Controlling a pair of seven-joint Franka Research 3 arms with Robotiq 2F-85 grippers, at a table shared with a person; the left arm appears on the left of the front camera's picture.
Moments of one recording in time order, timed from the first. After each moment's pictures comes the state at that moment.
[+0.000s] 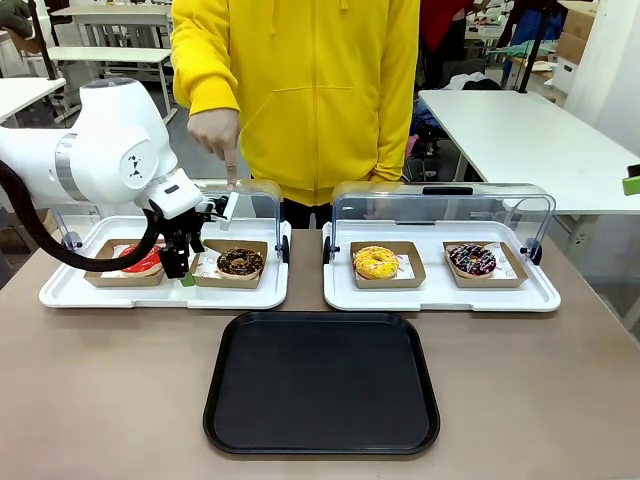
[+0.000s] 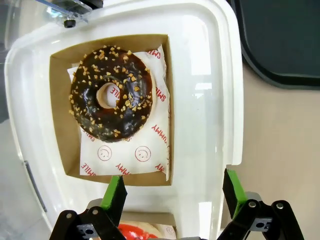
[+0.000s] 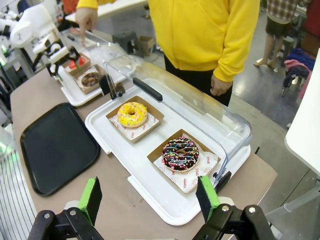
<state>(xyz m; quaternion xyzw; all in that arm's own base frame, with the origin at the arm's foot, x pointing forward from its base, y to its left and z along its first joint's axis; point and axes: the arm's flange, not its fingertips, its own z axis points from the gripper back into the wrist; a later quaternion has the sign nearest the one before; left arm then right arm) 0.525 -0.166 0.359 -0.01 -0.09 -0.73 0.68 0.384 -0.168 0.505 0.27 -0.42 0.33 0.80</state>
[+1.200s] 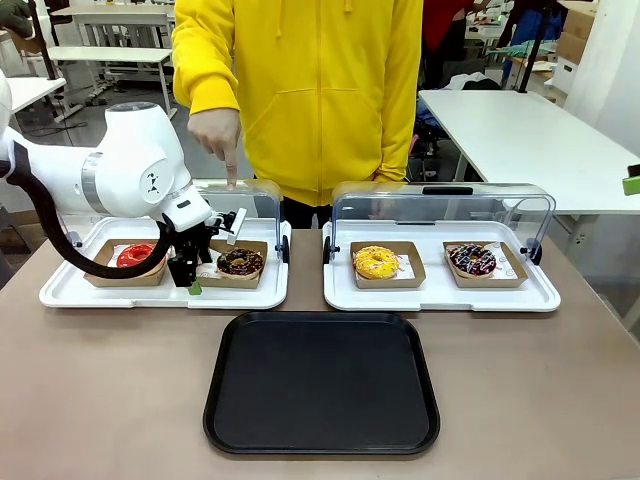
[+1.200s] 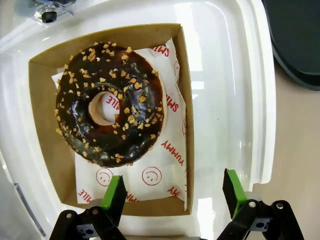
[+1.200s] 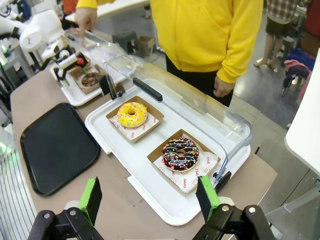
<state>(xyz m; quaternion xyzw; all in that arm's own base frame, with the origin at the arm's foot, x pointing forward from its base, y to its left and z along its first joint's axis) 0.548 -0.174 0.322 -0.01 -0.07 -0.74 0.67 0.384 -0.168 0.505 0.27 -0.42 0.33 0.80</state>
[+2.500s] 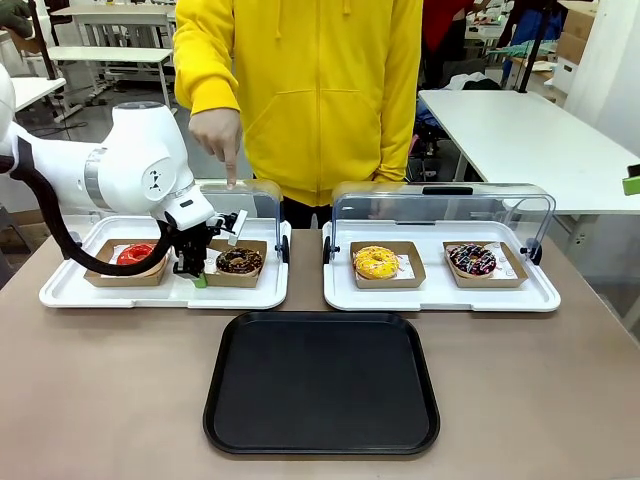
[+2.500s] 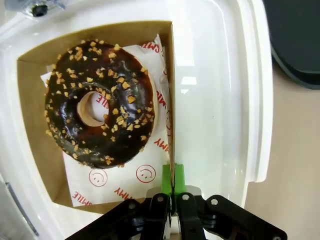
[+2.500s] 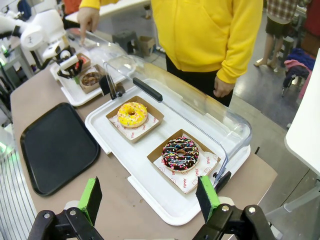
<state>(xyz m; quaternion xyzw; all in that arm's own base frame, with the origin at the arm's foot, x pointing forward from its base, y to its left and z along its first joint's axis) 0.551 -0.174 0.320 -0.02 -0.04 -0.73 0.68 0.384 -0.168 0.505 0.27 -0.42 0.33 0.80</state>
